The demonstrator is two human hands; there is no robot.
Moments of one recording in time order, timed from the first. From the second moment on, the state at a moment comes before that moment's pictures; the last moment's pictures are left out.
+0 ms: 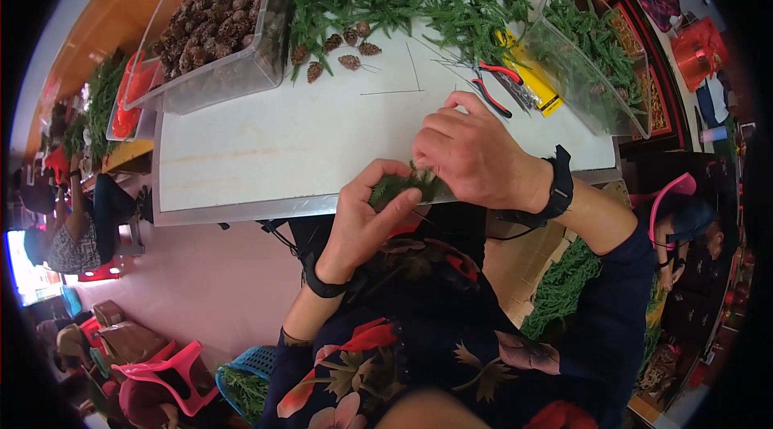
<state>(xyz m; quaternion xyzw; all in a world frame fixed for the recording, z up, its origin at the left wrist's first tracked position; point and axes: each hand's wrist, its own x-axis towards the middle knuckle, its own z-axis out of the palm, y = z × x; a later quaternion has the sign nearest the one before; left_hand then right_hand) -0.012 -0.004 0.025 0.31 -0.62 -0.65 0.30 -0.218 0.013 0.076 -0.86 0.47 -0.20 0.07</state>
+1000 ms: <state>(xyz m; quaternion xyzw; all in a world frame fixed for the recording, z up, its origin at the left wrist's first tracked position) -0.012 -0.013 0.021 0.38 -0.48 -0.71 0.36 -0.317 0.014 0.012 -0.60 0.79 -0.07 0.05</state>
